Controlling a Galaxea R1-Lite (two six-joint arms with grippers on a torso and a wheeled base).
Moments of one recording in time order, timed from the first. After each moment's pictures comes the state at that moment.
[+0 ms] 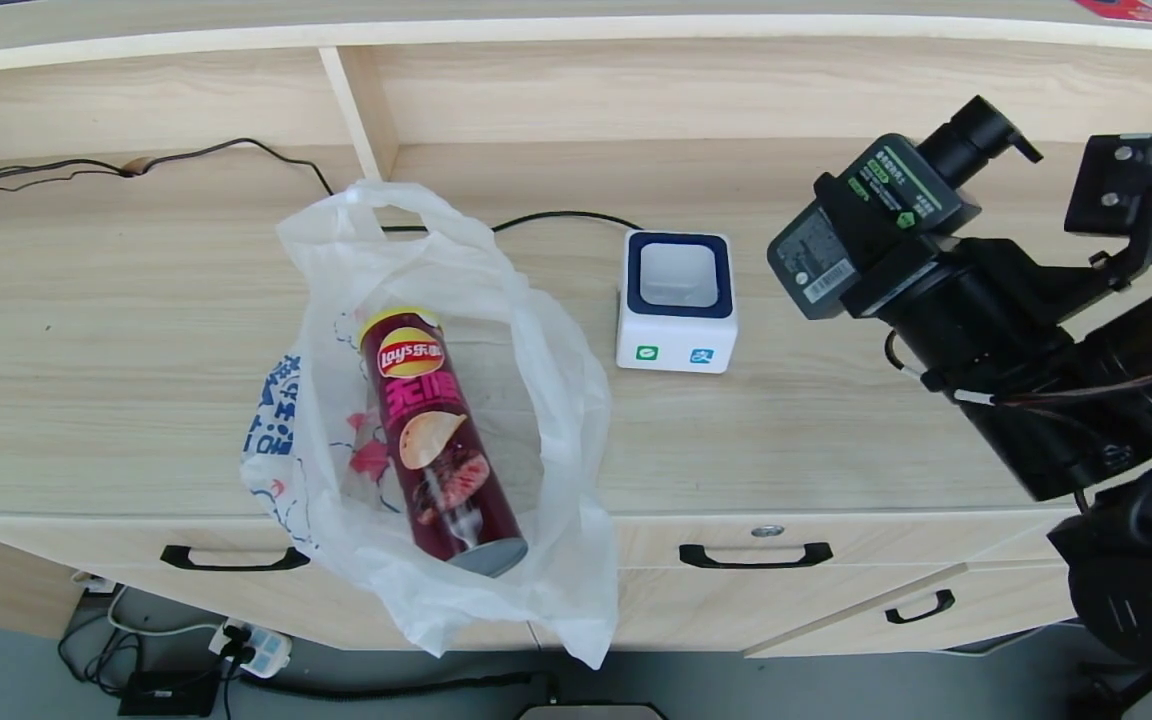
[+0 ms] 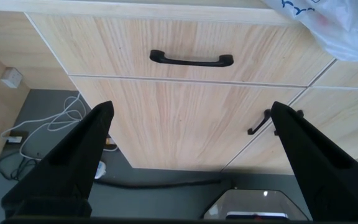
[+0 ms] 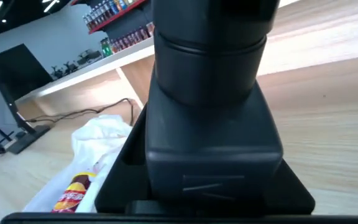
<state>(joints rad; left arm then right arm) 0.00 0.00 0.00 -0.02 0.00 0.03 0.50 1.73 -0.71 -1.57 -0.03 0.20</state>
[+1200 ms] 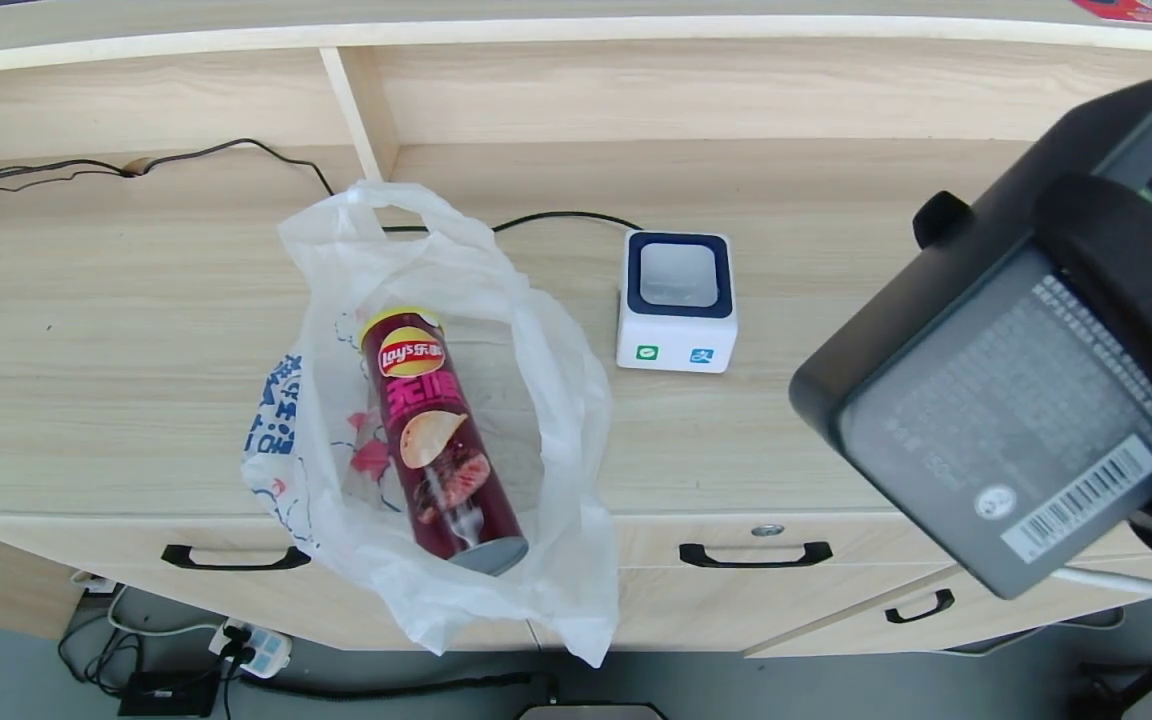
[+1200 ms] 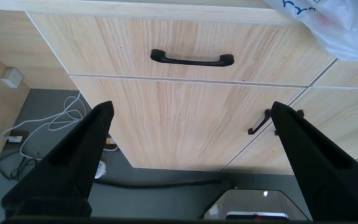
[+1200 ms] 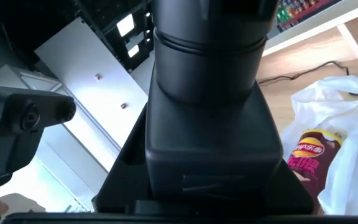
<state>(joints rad) 0.00 0.00 0.00 -0.02 0.00 0.03 0.91 1.39 -0.45 -1.57 0.25 0.52</state>
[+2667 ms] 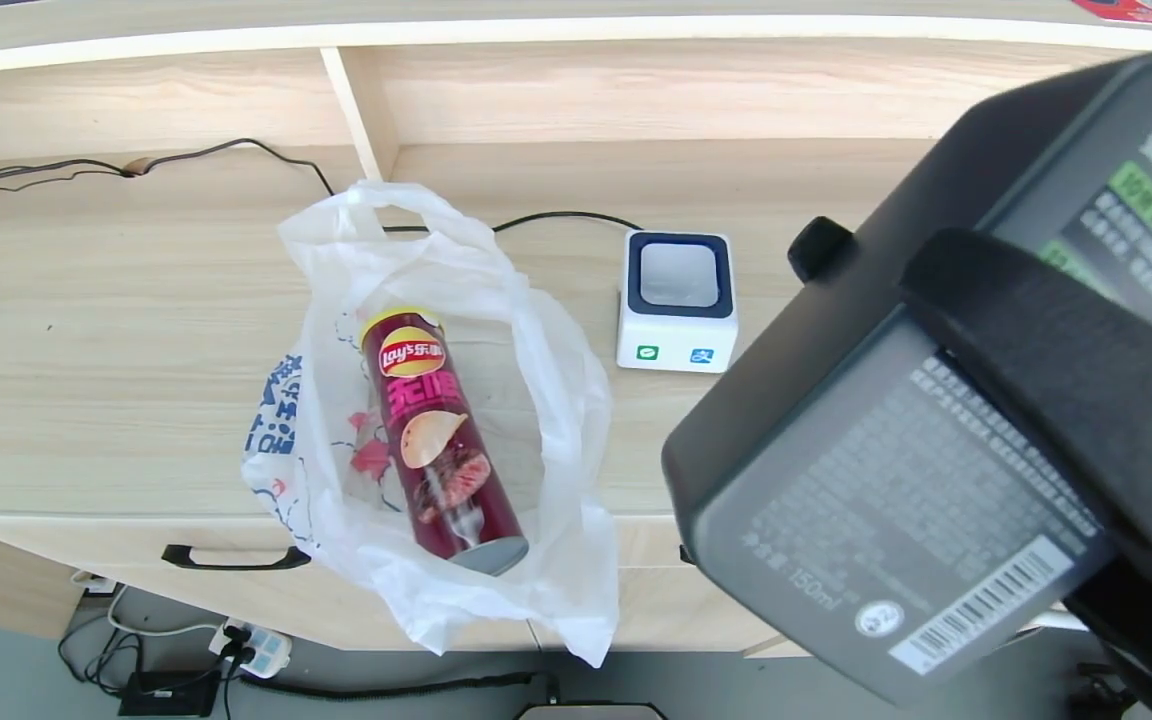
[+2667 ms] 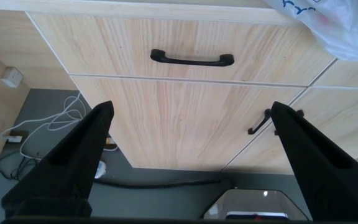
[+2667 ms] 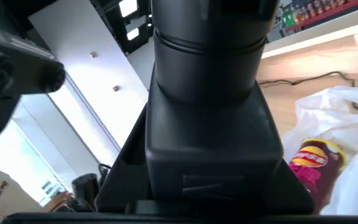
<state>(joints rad) 0.00 0.00 0.00 -0.02 0.00 0.03 1.02 1.47 -0.52 -1.57 0.28 0.42</state>
